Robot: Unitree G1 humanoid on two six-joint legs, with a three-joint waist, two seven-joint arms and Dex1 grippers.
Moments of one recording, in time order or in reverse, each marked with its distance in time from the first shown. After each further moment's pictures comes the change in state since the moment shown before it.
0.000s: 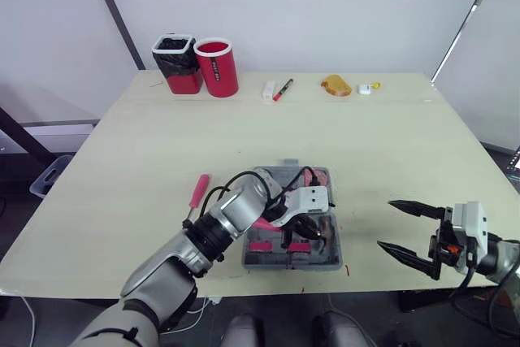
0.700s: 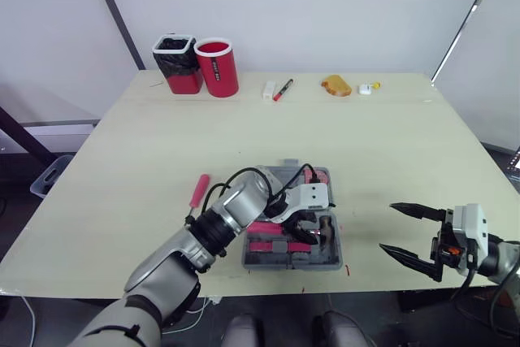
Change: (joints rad) left arm -0.027 -0.014 0.000 0.026 0.007 0.010 -0.014; right arm -0.006 -0.007 0.000 0.032 -0.018 -0.022 0.021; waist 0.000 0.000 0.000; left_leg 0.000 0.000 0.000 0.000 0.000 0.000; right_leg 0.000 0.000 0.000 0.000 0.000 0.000
